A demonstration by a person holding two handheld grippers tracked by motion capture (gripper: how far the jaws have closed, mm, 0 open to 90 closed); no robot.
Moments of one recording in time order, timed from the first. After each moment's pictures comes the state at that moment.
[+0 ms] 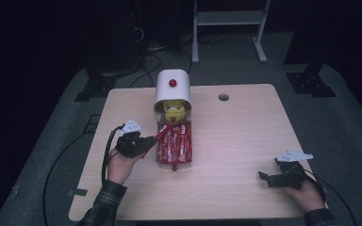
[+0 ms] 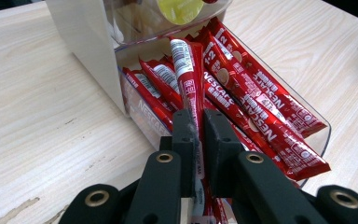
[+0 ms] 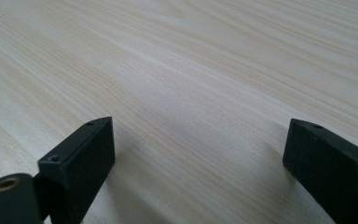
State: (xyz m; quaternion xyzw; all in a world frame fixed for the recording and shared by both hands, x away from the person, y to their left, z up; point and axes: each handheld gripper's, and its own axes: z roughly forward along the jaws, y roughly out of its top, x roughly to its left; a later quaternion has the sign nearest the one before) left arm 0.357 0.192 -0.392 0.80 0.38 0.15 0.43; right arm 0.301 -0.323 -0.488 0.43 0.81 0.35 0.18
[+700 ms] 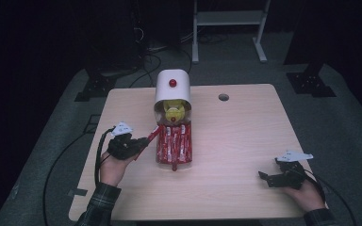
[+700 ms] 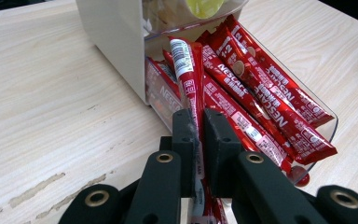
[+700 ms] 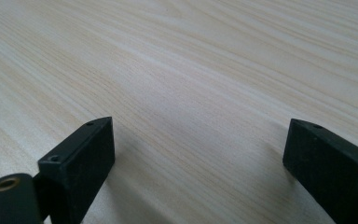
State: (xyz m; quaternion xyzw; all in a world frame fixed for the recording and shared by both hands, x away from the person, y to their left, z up) left arm 0.349 0.213 -0.392 0.79 0.40 0.16 0.43; right arm 0.301 -0.323 -0.488 0.44 0.81 0.35 0.18
